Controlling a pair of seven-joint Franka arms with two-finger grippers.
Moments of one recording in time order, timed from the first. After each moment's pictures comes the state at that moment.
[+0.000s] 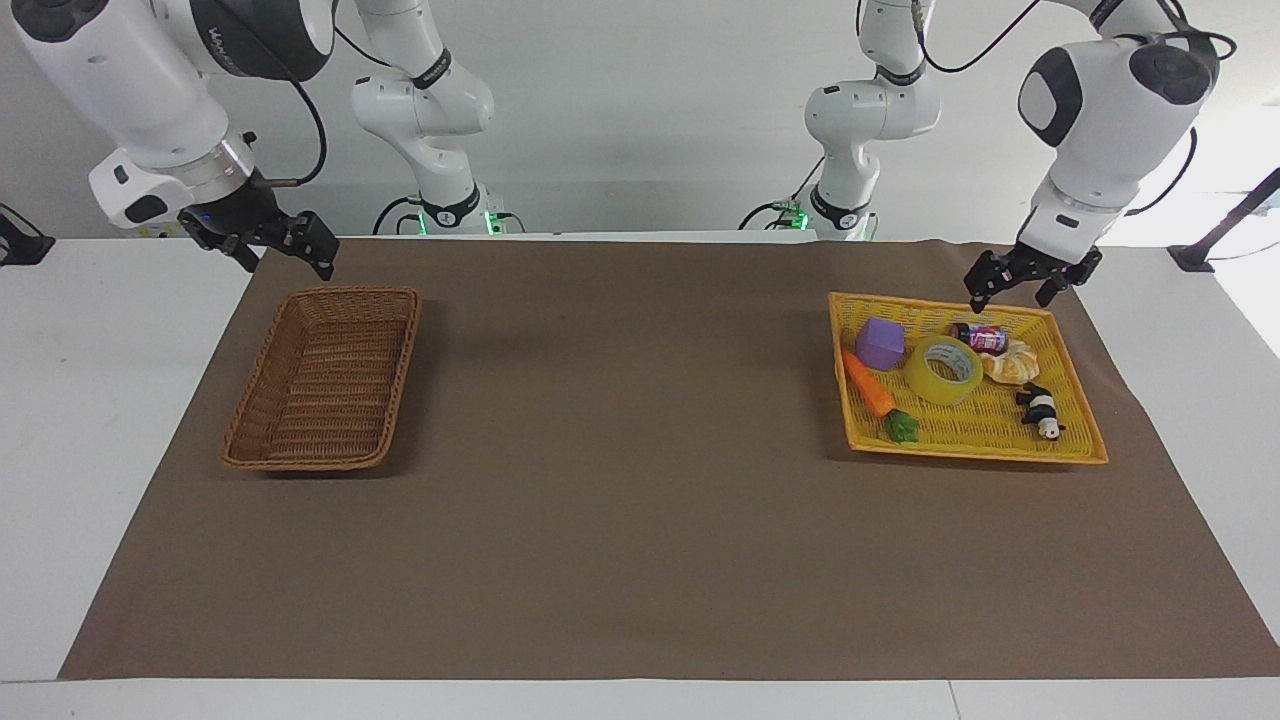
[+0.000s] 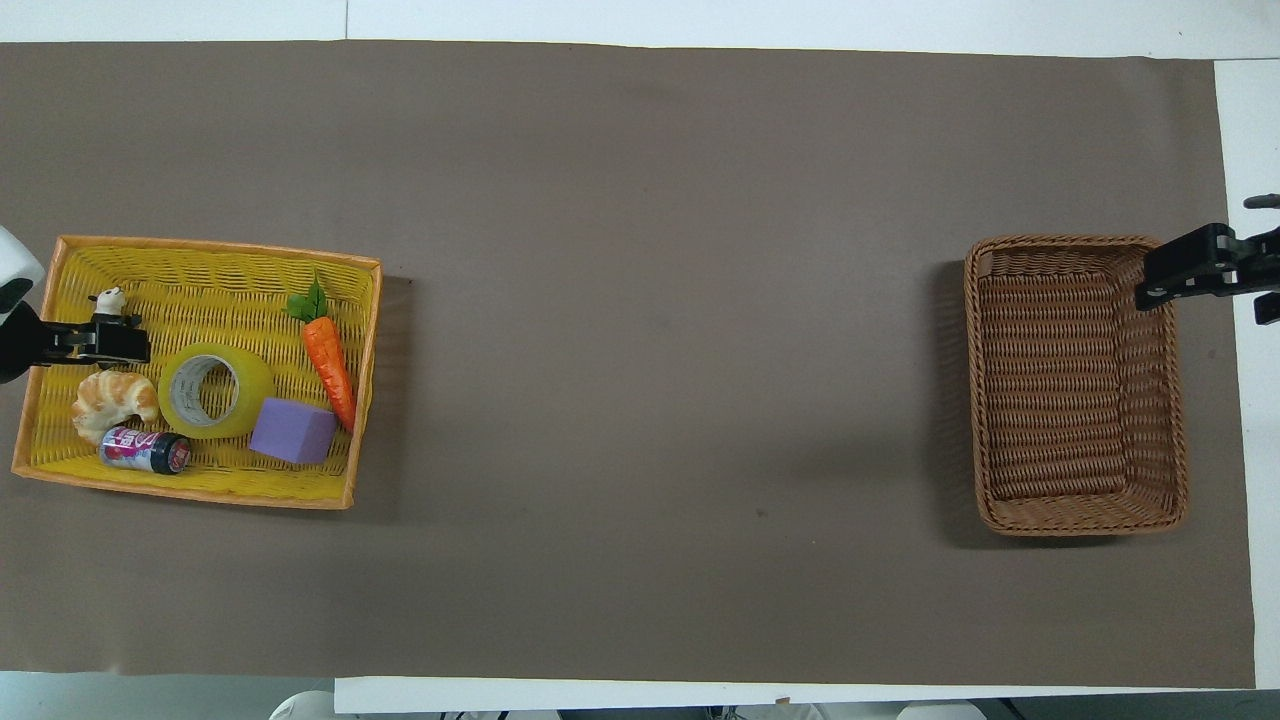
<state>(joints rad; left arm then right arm) 0.06 -0.20 -0.03 -2.18 0.06 2.01 0.08 0.00 0.02 -0.07 -1.55 -0.01 1.42 0.07</state>
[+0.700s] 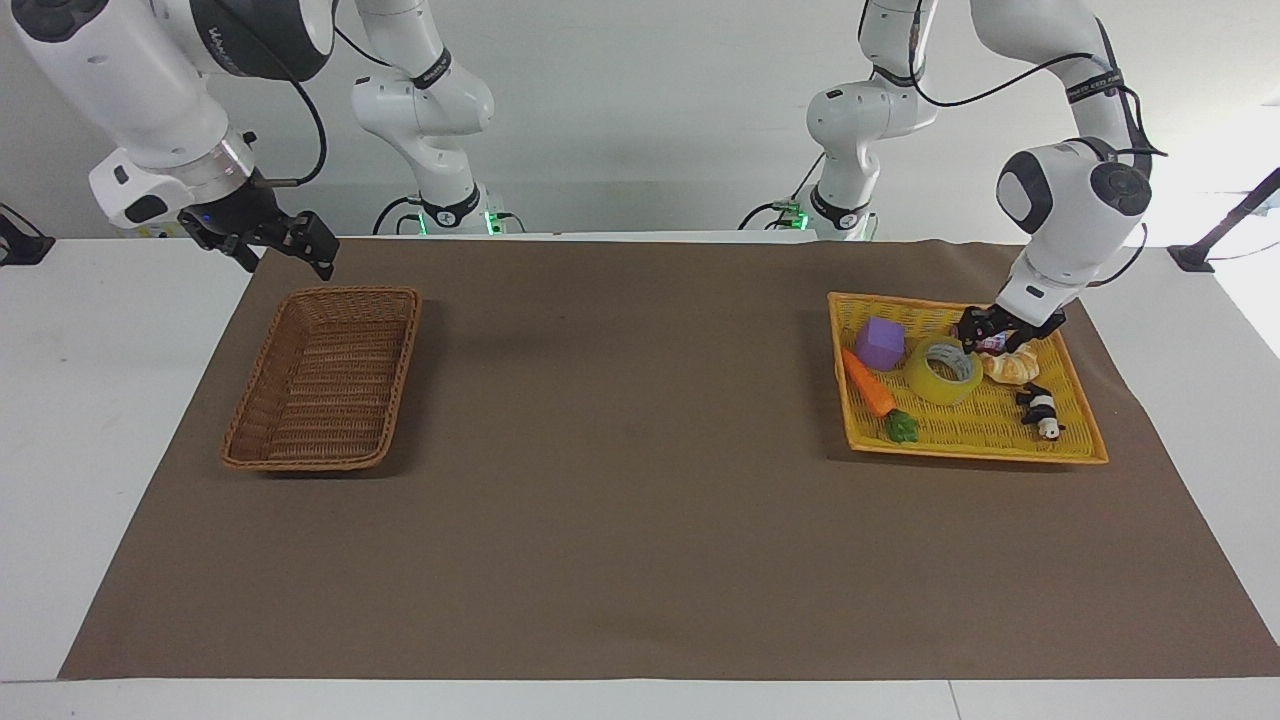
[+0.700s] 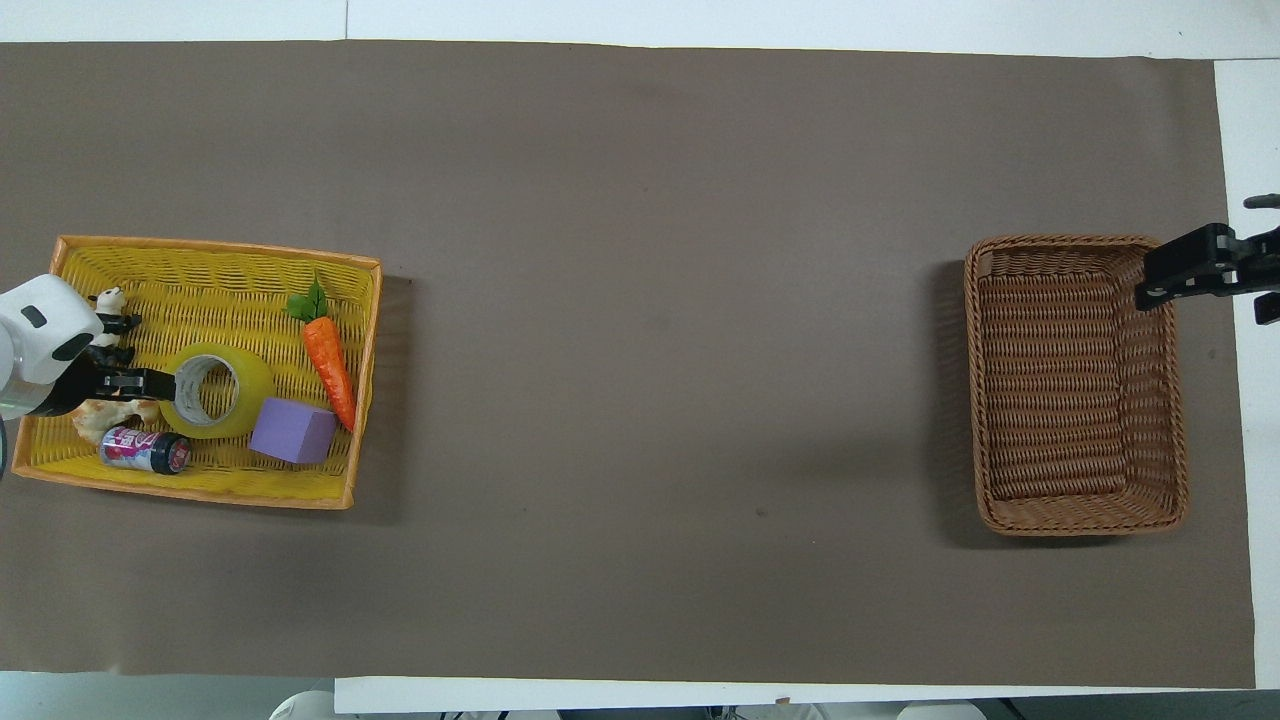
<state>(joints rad) 0.14 -0.11 -0.04 -2.35 0.06 2.21 0.20 0.00 0.02 -0.07 -1.55 -0.01 1.42 0.07</state>
